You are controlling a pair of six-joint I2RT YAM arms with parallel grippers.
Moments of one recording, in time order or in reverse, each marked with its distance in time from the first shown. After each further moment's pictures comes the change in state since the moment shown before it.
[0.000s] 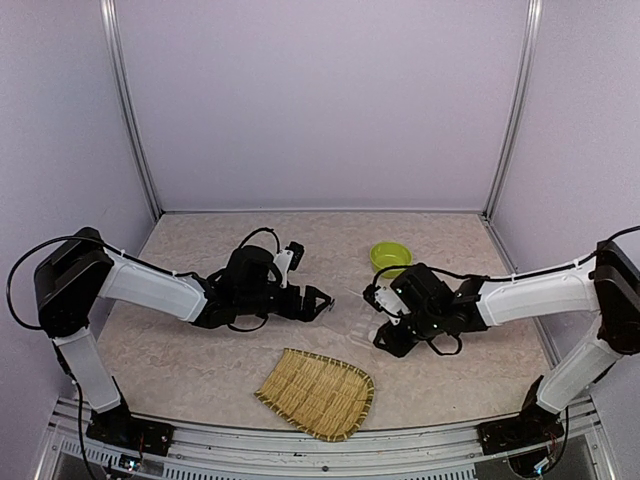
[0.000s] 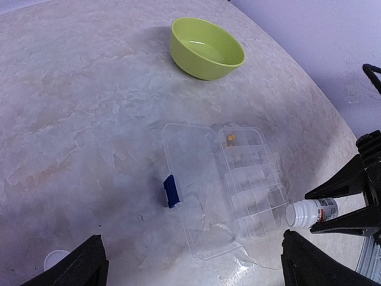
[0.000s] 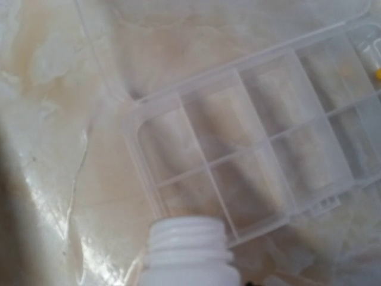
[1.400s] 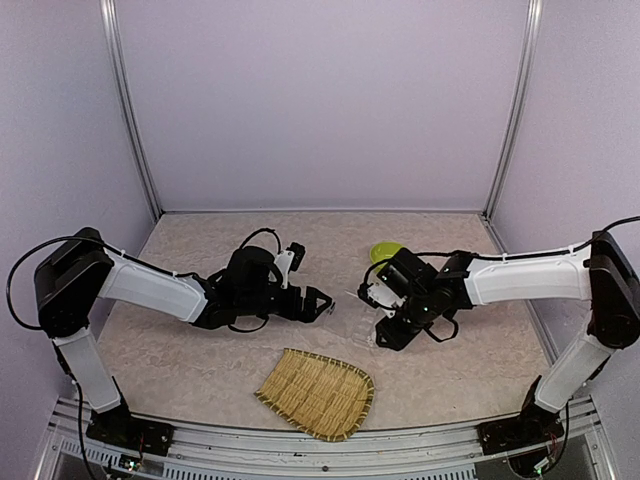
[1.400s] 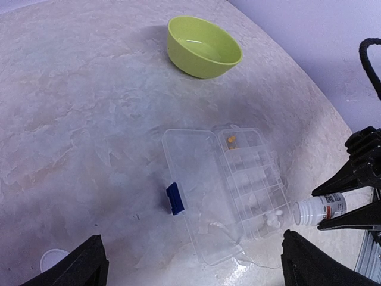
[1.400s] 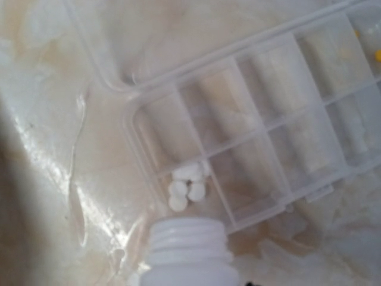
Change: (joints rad) left arm -0.005 0.000 0.000 0.000 0.003 0.000; right arm 0.000 0.076 0.220 -0.331 -0.004 -0.018
